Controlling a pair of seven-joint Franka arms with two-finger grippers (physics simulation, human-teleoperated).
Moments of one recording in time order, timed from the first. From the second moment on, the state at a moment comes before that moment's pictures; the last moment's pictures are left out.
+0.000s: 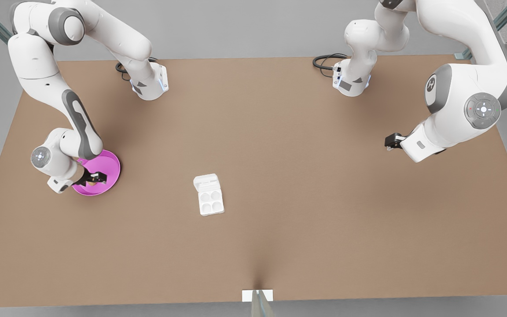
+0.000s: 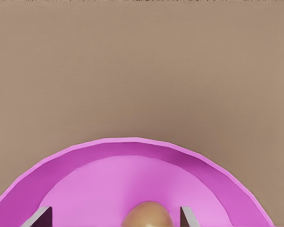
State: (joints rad) left arm -0.19 0.16 0.08 -1.47 0.02 1.45 0.10; right arm -0.56 0.44 0.23 -2.18 -0.17 2.58 -0.30
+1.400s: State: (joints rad) left arm -0.22 0.19 0.09 -1.47 0.02 1.45 0.10; right arm -0.50 0.41 0.55 -1.97 -0.15 2.48 -0.26
